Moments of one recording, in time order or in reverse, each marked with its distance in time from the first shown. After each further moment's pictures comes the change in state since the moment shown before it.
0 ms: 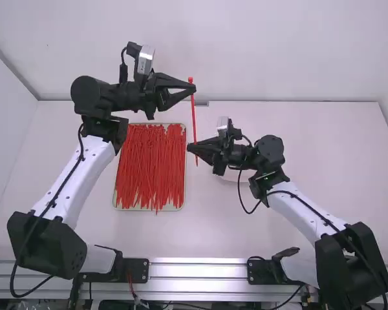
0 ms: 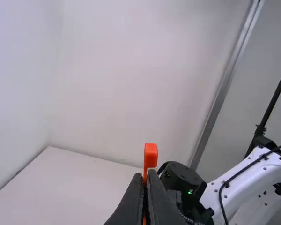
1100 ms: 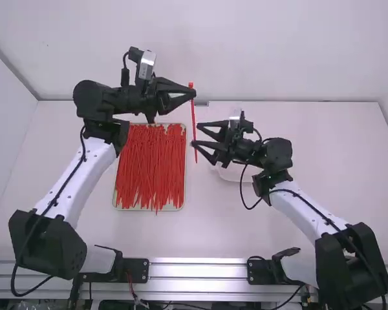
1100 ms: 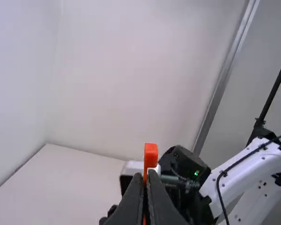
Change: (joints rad) left arm 0.000 -0.001 -0.038 0.039 0.019 0.005; right arm -0.028 0.000 0.000 0.141 0.097 0.132
